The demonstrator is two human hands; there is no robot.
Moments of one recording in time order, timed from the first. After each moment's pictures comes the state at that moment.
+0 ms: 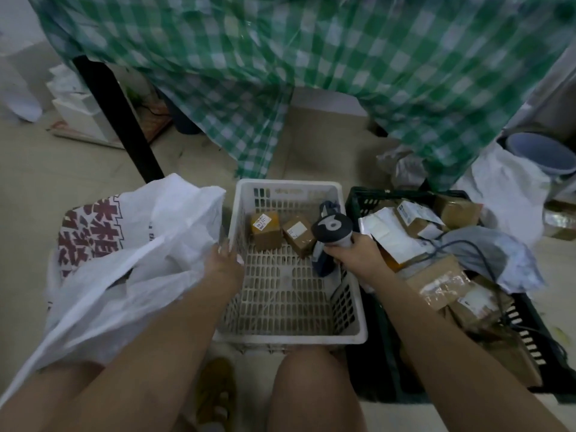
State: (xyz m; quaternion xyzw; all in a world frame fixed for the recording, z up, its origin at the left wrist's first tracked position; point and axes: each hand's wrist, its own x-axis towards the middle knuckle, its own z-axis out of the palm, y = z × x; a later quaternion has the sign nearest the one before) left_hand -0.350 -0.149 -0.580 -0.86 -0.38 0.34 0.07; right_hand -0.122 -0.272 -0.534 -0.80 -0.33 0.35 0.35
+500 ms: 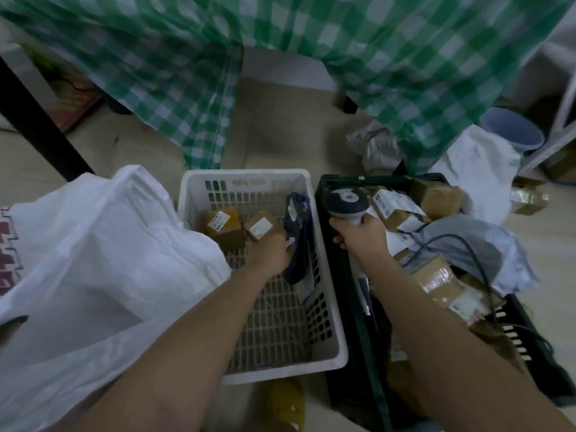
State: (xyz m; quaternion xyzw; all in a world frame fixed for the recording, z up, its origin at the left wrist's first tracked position) left_hand -0.183 -0.131 -0.634 -0.86 -0.39 0.02 -0.32; right_hand -0.050 -0.240 -0.560 -0.82 -0.18 0.29 0.47
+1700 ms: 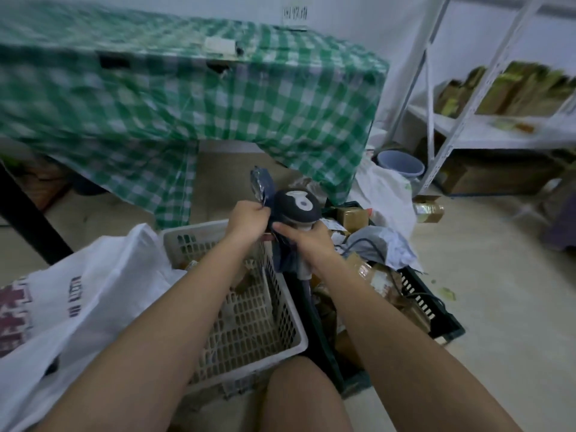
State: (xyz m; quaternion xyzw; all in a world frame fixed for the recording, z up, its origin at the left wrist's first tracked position) left_hand -0.195 -0.200 -0.411 -0.68 -0.41 -0.21 -0.57; right_hand -0.127 -0.311 -0.423 -0.70 -0.17 0.29 0.63
